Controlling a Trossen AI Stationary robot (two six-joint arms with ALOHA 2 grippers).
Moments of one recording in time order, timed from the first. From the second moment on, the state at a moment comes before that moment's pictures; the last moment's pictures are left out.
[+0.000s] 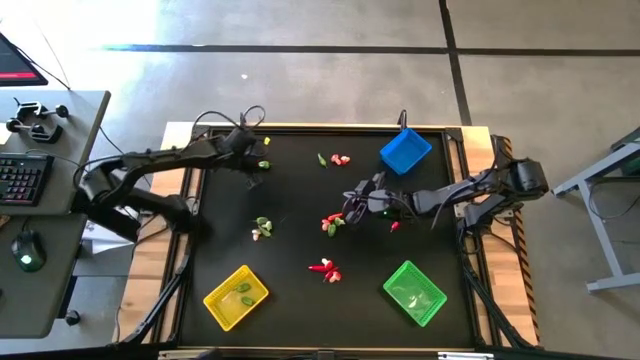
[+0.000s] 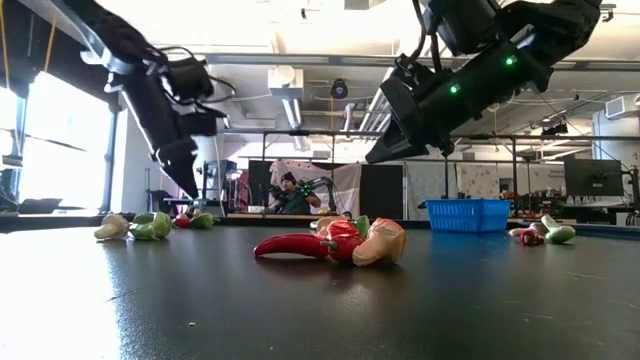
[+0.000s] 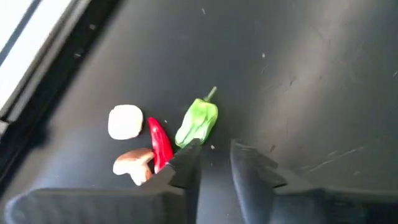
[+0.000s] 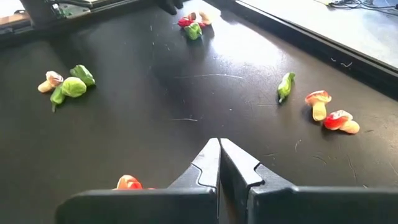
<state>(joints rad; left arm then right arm) 0.68 1.32 0.66 -0.39 -0.06 0.25 0.04 1.54 0.66 0.32 0.50 0.36</state>
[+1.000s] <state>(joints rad) 0.68 1.59 0.70 -0.22 -0.07 0.41 0.04 1.54 0.66 0.32 0.52 0.36</state>
